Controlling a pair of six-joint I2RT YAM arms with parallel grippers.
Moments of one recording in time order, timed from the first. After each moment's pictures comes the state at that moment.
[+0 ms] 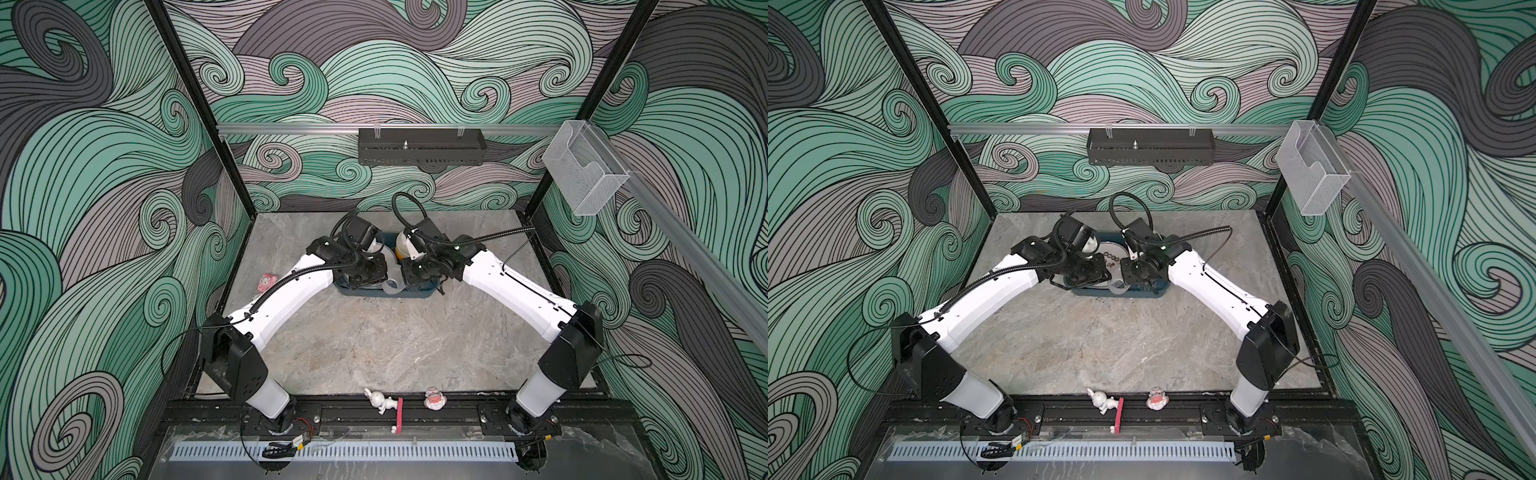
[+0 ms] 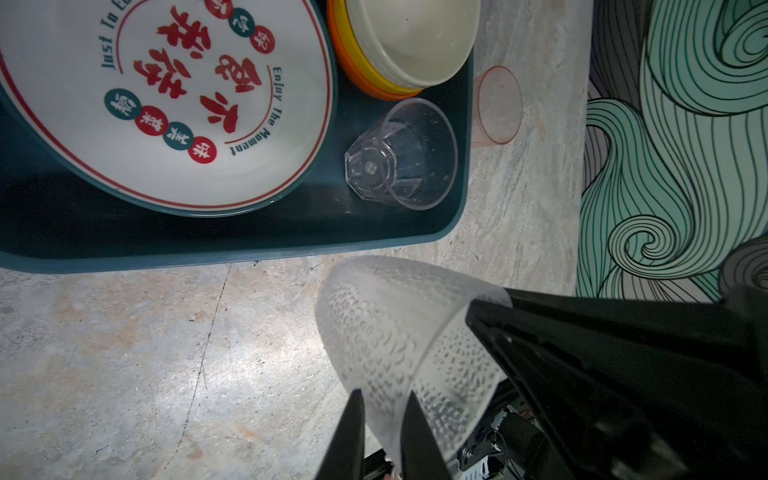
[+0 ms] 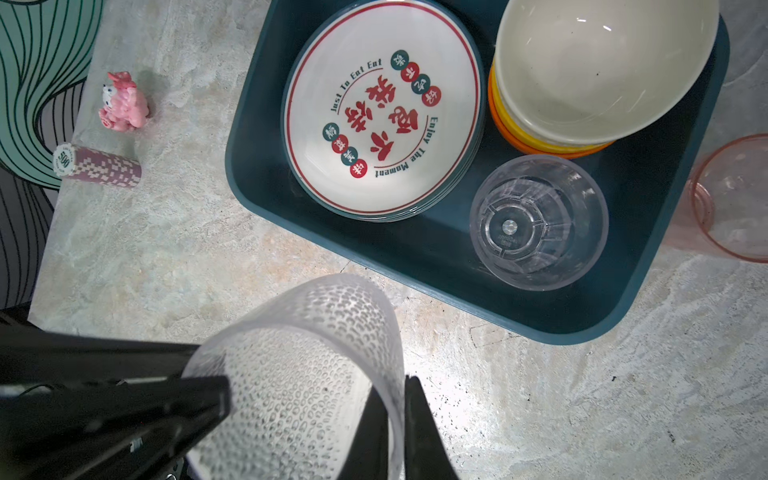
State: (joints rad) left arm -0.60 1.55 1.48 -0.91 0.22 -0.71; right arm 0.72 1.69 1.60 -0.93 -0.01 0.40
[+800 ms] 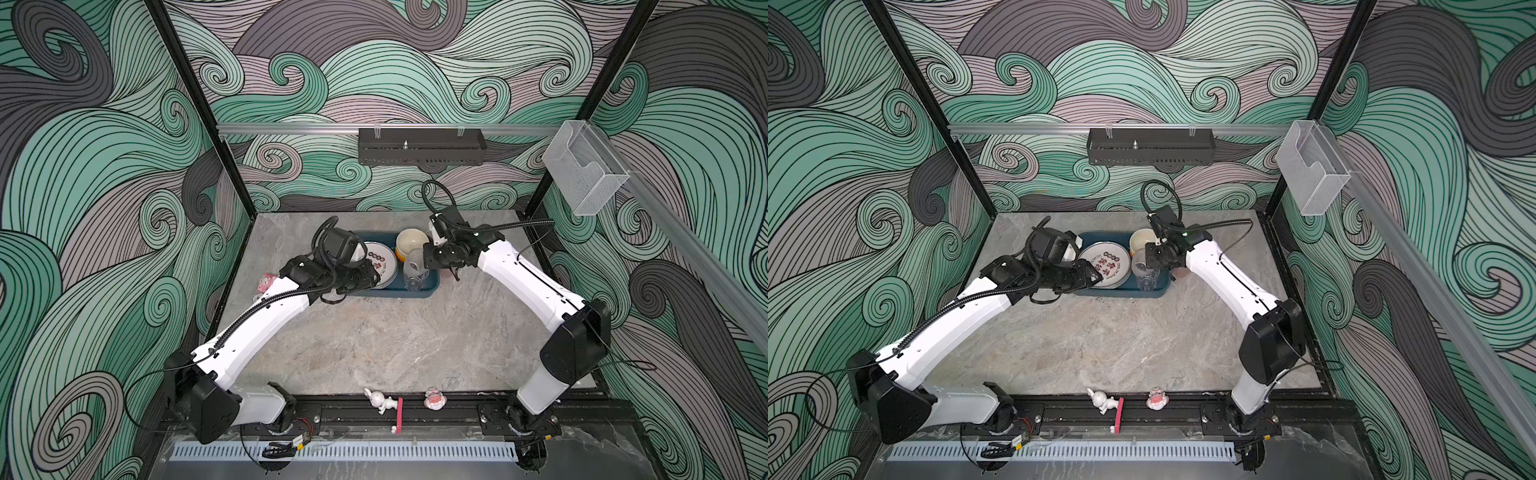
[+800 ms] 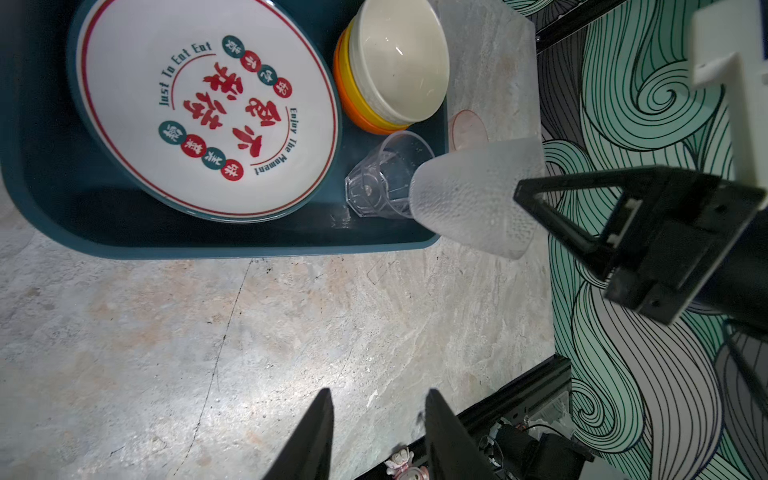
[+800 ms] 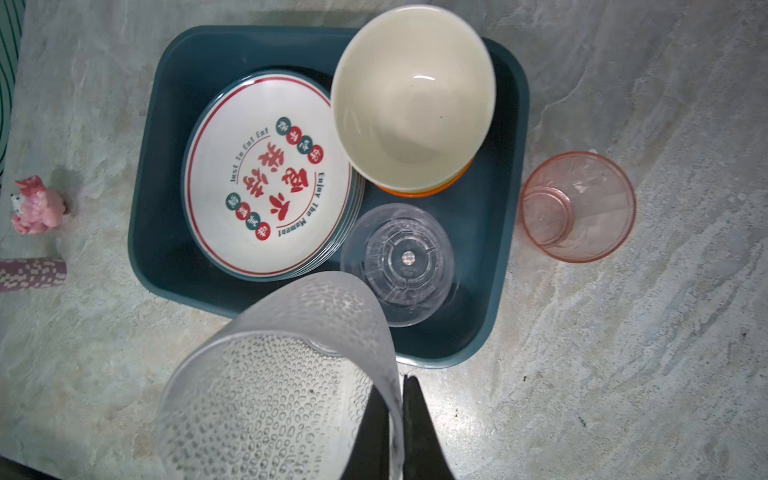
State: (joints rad) left arm -0.58 1.31 1.26 -0.79 0.19 -0.73; right arm 0.53 1.69 1.60 -0.93 0.03 0.39
